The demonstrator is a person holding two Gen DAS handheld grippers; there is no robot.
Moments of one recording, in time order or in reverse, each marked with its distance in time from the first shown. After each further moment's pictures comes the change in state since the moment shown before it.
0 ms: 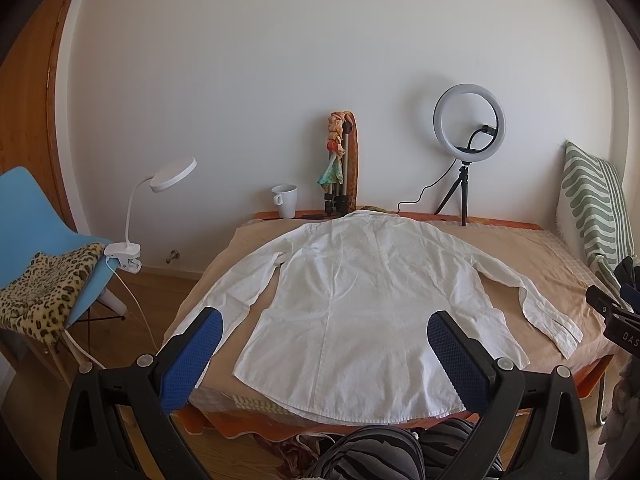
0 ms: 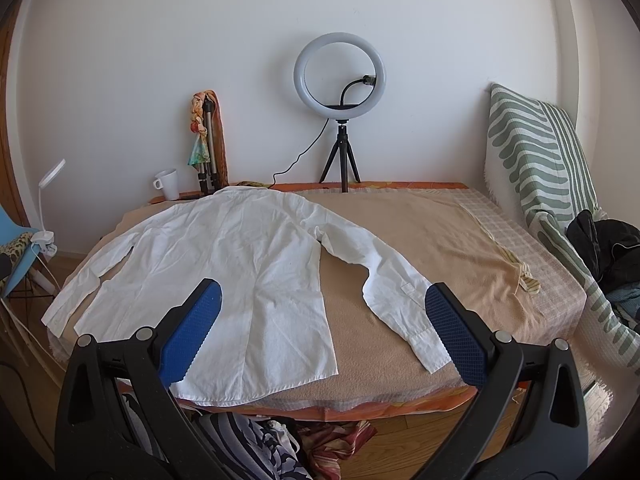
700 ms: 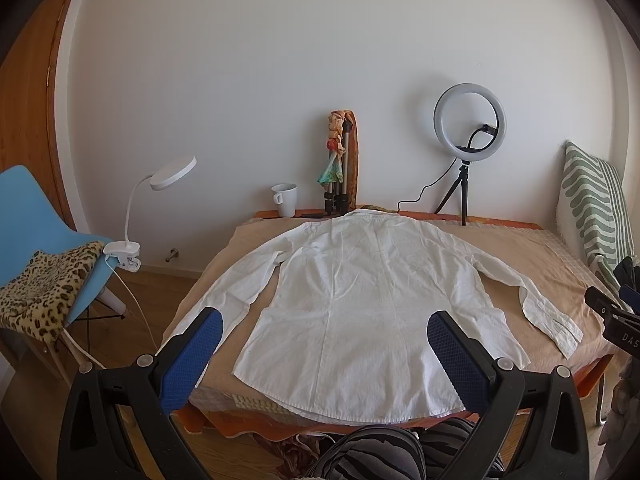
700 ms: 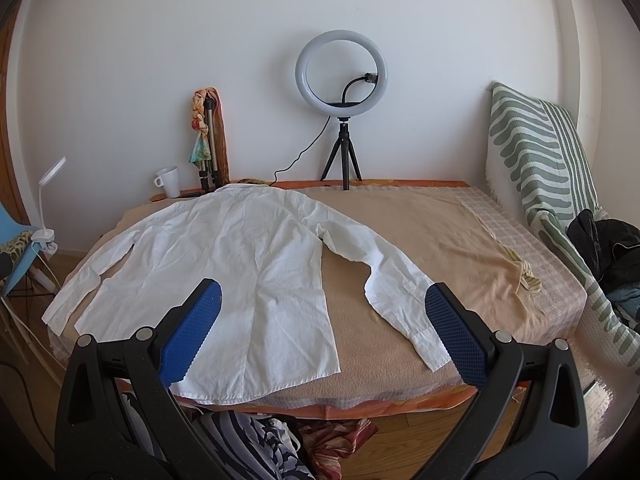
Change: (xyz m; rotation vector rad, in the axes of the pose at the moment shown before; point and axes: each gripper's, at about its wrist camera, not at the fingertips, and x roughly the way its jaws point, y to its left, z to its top) left arm 0.000 0.002 -0.001 0.001 0.000 -0.003; right arm 0.001 0.003 -0.002 -0.003 0.005 0.000
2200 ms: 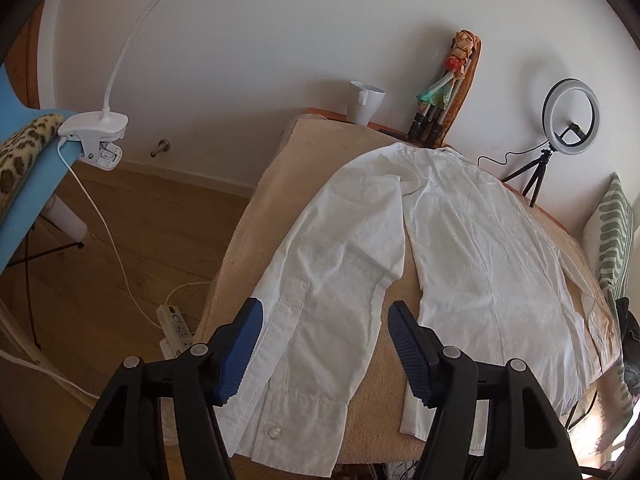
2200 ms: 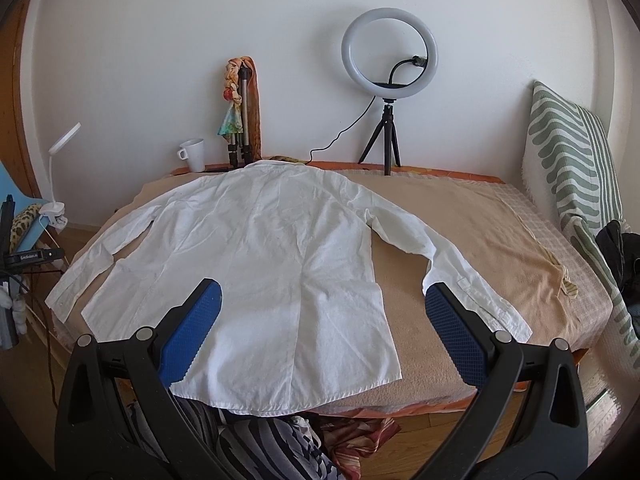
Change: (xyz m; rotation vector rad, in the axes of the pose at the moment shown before) left arm 0.241 0.247 -0.037 -0.227 0.338 -0.151; right arm 0.044 0.066 -0.011 -0.079 0.070 0.064
